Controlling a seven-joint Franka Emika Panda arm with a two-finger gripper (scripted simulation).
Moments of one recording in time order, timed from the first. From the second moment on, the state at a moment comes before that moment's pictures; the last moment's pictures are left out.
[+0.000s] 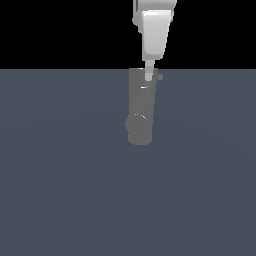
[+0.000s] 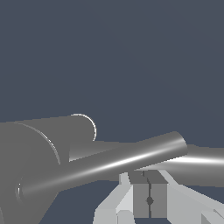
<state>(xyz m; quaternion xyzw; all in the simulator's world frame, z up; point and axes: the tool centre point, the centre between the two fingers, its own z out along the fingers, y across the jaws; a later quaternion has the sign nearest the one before) -0.040 -0.053 0.270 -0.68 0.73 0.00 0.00</state>
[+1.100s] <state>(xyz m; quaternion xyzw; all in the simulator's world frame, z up) -0.010 -0.088 0.270 -0.68 0.73 0.01 0.00</state>
